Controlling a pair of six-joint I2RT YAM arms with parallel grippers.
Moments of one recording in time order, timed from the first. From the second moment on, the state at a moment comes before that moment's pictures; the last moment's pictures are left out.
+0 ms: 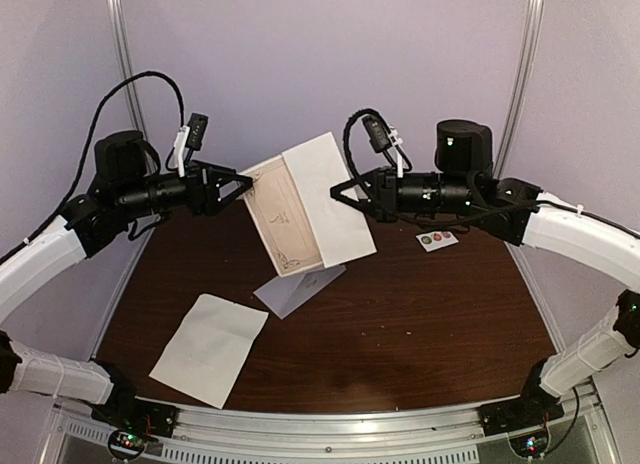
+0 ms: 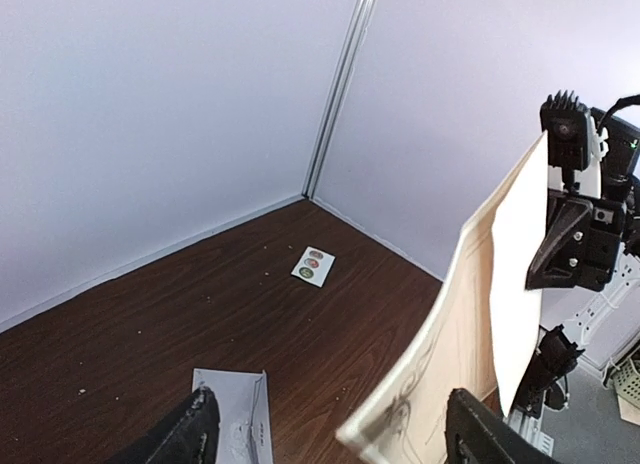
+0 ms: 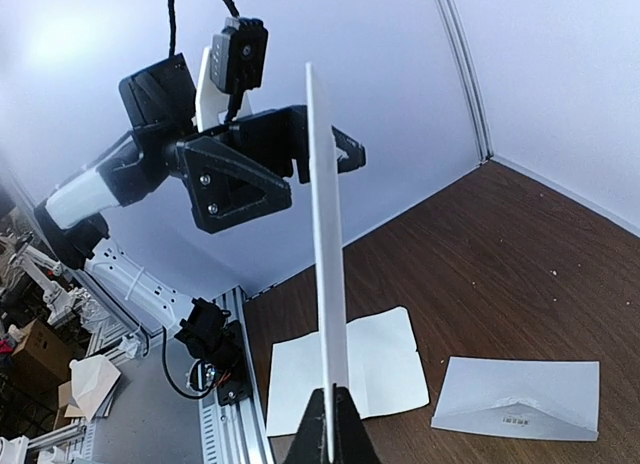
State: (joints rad) left arm -0.54 1.14 1.12 -0.14 0.48 -0.19; right arm 0.83 1.40 1.33 -0.09 -0.48 0.33
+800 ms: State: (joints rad) left arm -0.67 1.07 0.83 0.17 0.57 -0.54; right arm 0.85 1.21 1.19 0.17 -0.64 0.47
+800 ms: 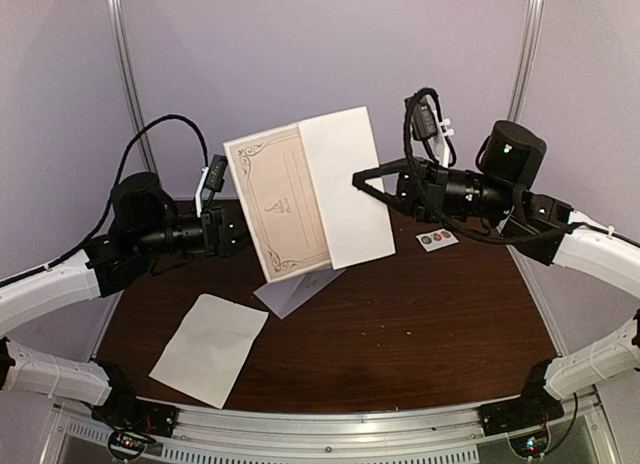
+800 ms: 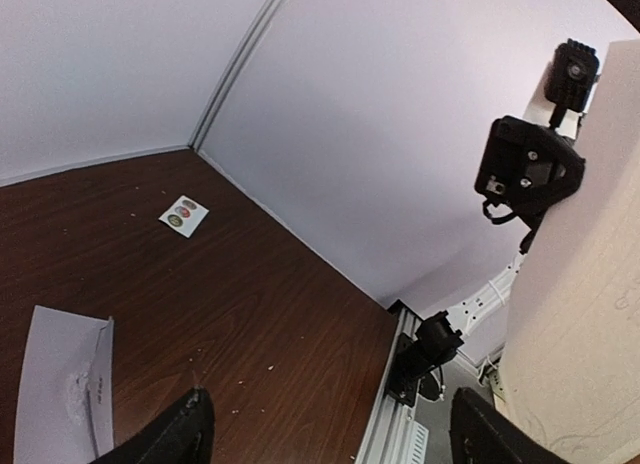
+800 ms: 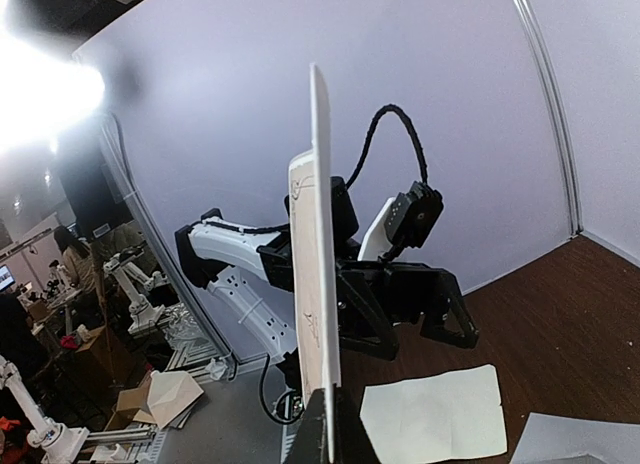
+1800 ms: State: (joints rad) left arm -0.82 1.20 0.91 0.43 0.71 -0.56; right arm 0.87 1.31 1.17 0.21 -0.67 0.50
